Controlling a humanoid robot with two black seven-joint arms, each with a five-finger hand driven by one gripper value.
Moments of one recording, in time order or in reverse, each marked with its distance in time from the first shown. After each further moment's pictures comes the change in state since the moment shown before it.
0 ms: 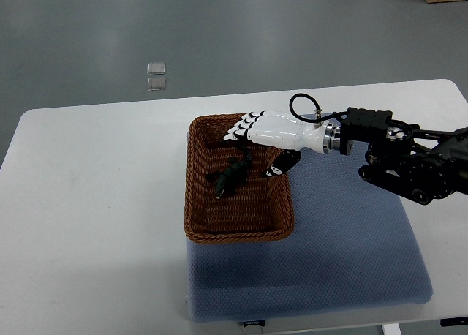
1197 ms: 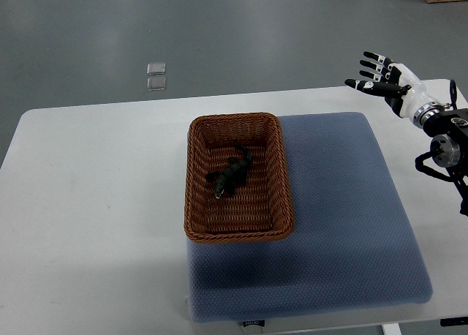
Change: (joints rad) left arm 0.000 0.000 0.000 0.000 0.000 0.000 0.000; right arm -0.305 0.038 0.896 -0.306 1.020 0.312 -0.376
